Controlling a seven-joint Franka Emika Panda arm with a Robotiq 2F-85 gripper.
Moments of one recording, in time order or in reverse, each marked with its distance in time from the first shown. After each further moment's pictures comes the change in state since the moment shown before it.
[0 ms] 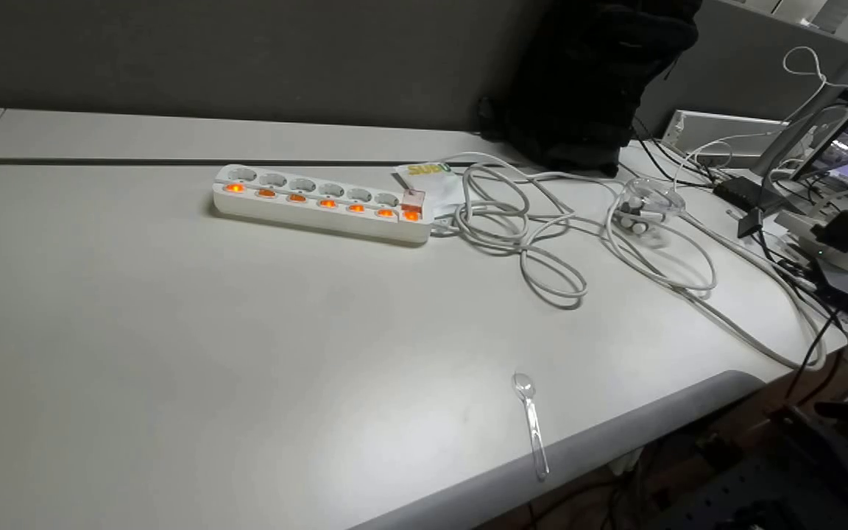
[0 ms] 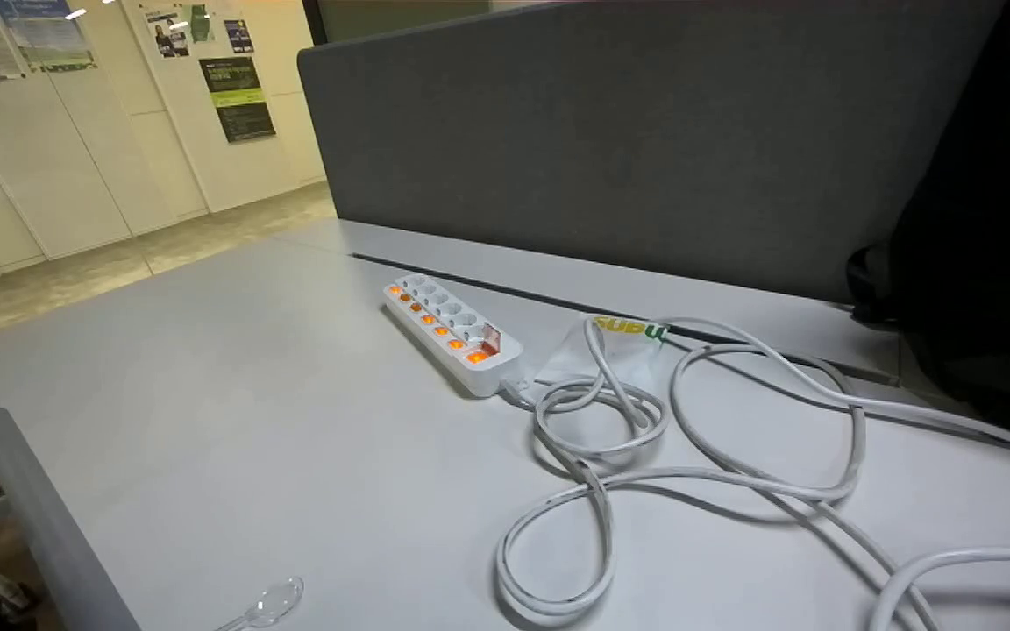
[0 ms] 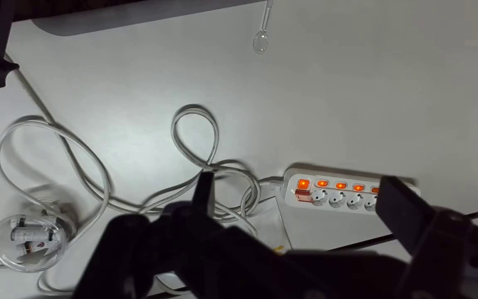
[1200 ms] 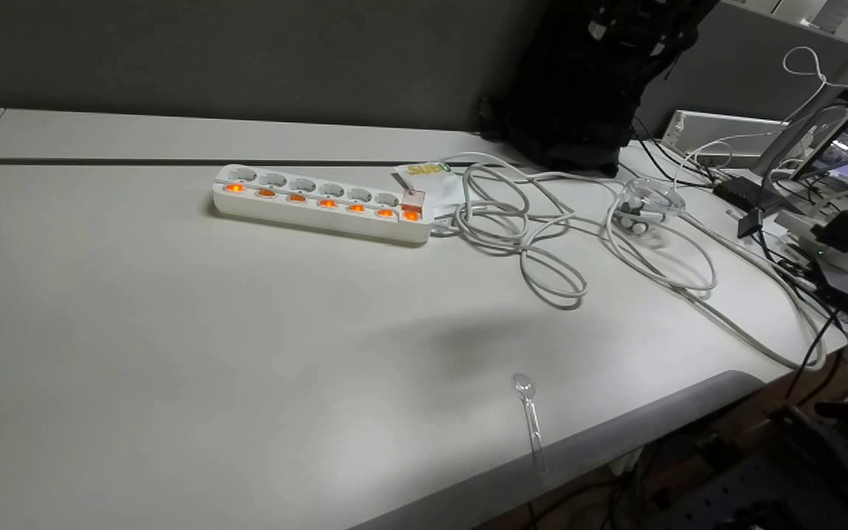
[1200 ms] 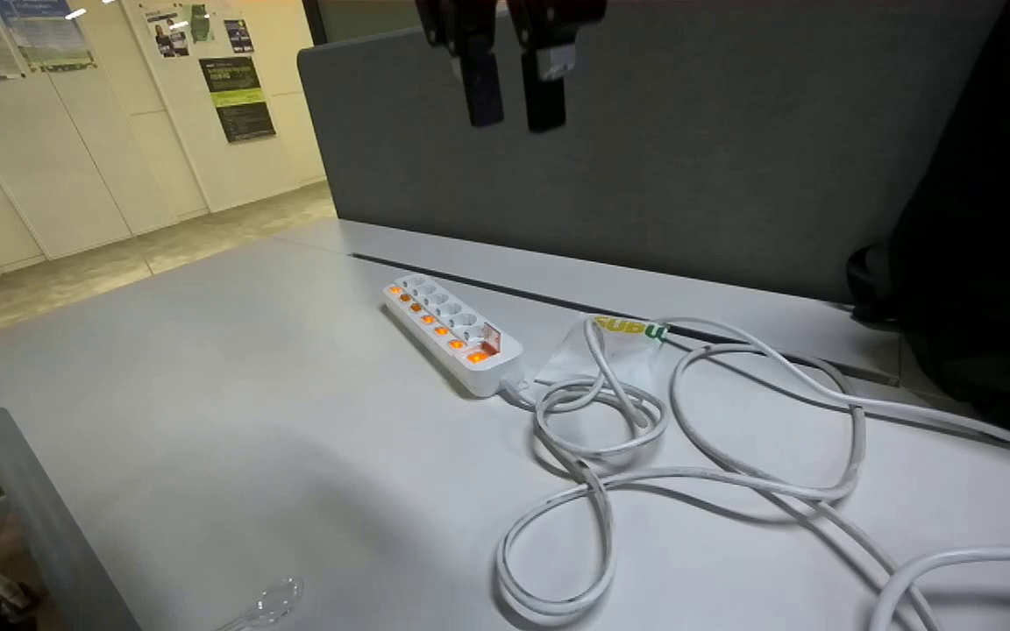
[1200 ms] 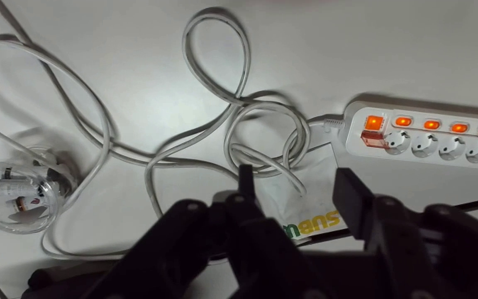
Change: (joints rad) arm -0.030 0.366 0.095 -0.023 -0.046 0.506 0.116
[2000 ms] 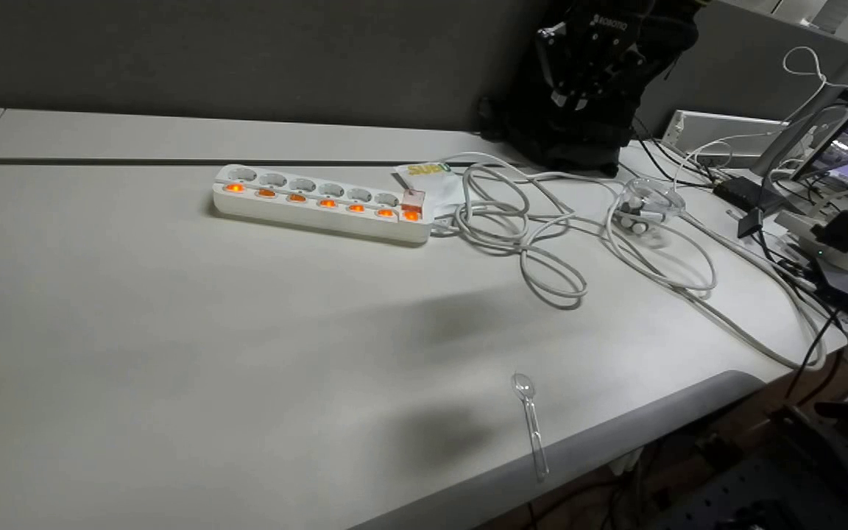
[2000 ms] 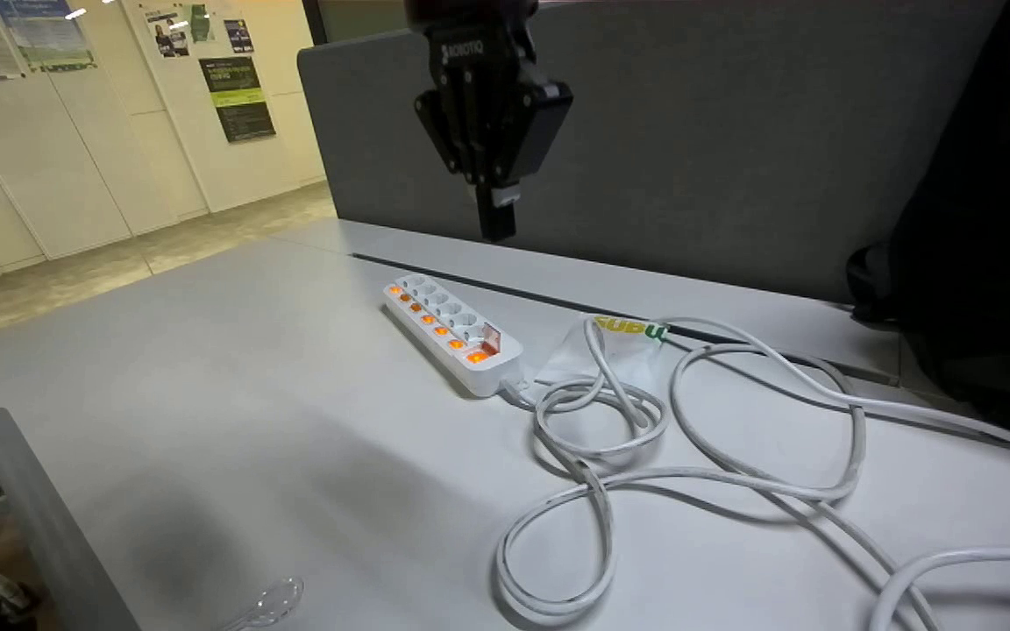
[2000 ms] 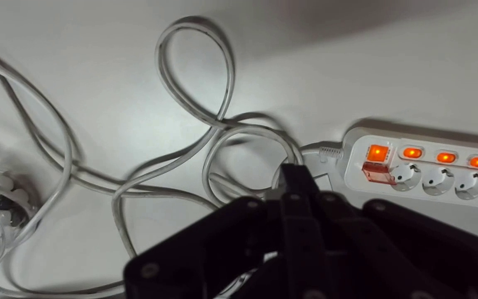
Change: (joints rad) arm 0.028 0.142 0.036 0.002 -0.014 0.075 0.050
